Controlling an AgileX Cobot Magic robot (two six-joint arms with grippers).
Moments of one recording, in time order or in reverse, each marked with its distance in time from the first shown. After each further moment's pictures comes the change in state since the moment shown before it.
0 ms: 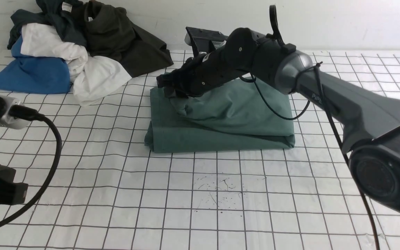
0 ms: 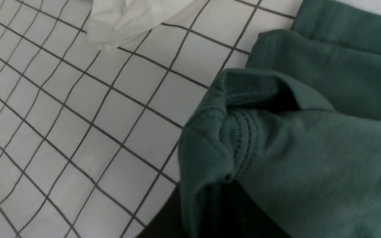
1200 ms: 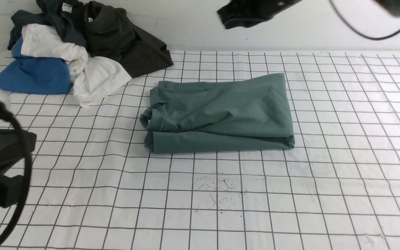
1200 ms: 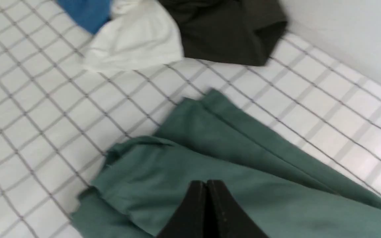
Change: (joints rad) right arm -0.167 -0.400 0.108 -0.220 0.243 -0.221; left arm 0.000 -0.202 0.017 -0.370 -0.131 0.354
